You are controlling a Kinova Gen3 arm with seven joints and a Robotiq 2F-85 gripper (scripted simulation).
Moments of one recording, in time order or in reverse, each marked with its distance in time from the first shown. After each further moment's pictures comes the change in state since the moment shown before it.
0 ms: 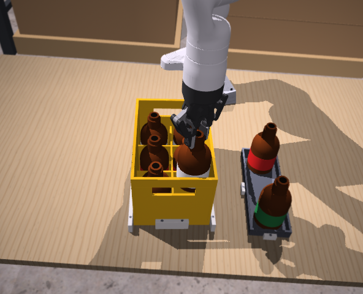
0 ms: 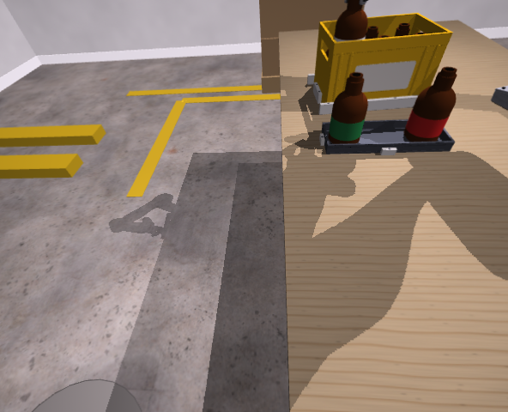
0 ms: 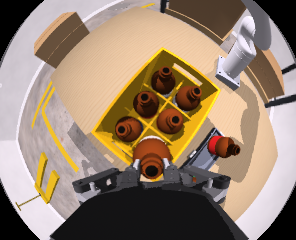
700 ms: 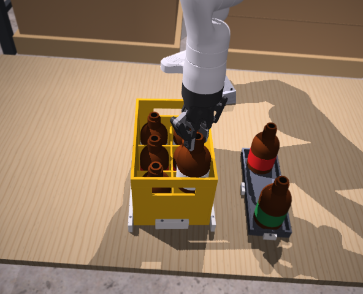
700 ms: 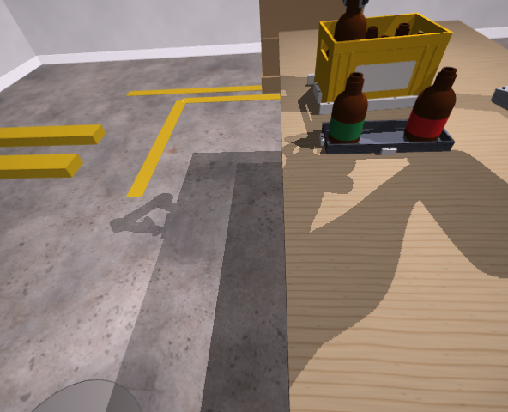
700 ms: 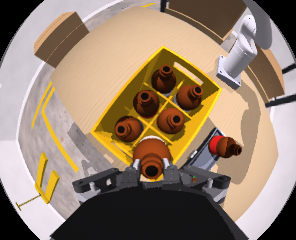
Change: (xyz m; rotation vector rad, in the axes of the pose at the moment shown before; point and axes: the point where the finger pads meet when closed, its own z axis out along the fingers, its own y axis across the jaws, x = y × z) arm 0.000 -0.001 0.006 0.002 -0.001 0.001
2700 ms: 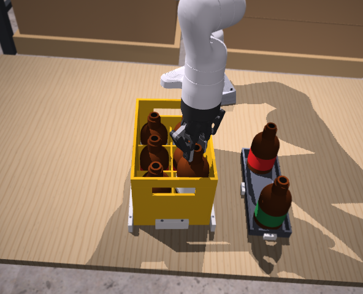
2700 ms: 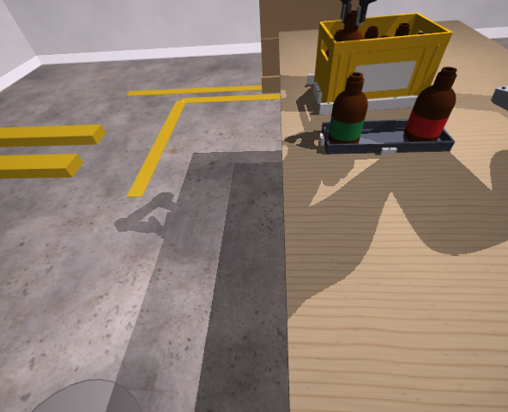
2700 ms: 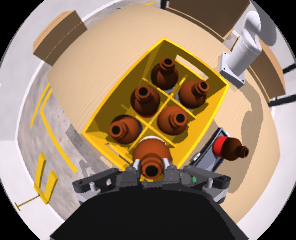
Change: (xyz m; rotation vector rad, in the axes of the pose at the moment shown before) arm 0.000 0.001 0.034 -0.002 0.001 -0.001
